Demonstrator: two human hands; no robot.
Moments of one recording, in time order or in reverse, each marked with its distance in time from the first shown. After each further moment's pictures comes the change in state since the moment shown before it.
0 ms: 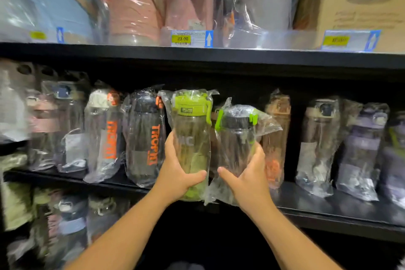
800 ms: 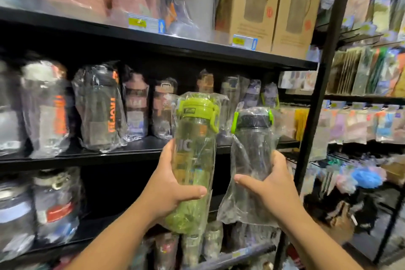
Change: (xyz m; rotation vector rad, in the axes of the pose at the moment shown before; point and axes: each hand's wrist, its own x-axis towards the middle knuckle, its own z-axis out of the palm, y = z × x) left_hand -0.167 0.074 -0.041 -0.493 -0.548 -0.043; right_hand -0.235 -0.136 -0.112 -0.250 0.310 0.292
